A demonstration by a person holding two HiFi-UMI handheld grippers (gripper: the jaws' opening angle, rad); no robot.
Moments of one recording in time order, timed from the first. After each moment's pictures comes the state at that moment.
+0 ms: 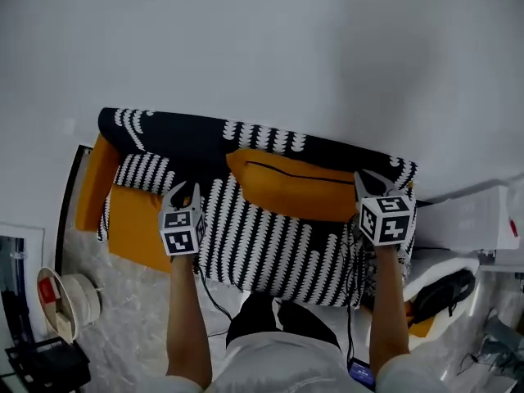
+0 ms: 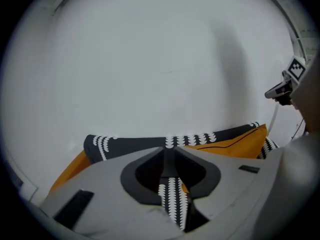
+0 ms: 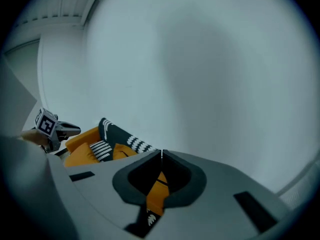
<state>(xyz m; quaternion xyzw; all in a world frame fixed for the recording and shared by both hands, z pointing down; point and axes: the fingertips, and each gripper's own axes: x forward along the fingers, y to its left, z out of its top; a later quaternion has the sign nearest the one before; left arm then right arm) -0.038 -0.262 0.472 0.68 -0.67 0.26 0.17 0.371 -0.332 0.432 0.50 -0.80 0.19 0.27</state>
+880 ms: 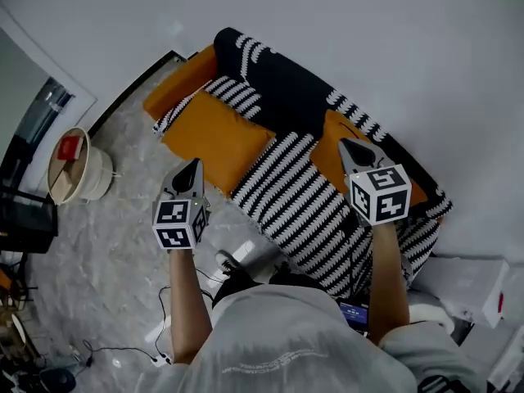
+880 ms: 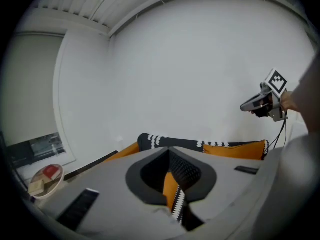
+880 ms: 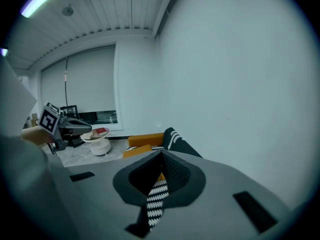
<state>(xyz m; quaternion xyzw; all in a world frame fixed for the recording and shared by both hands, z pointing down) -0.118 0.082 0.328 0.55 -0.81 0.15 0.13 0.110 -0.137 0.306 0.20 -0.95 0.04 0.24</state>
